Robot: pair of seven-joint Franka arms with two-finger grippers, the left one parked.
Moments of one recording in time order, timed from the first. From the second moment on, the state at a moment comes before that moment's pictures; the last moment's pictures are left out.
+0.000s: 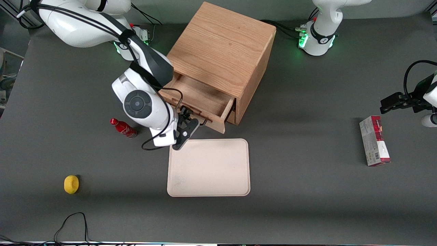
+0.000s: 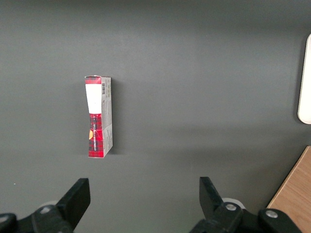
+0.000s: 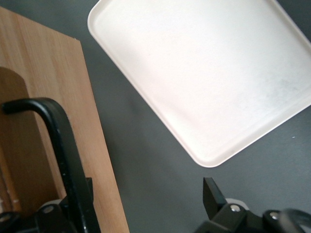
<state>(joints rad) -0.03 0.63 0.71 -1.43 -0.24 1.85 -0.19</state>
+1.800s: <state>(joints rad) -0.04 0.66 0.60 -1.27 -0.24 1.80 -0.35</state>
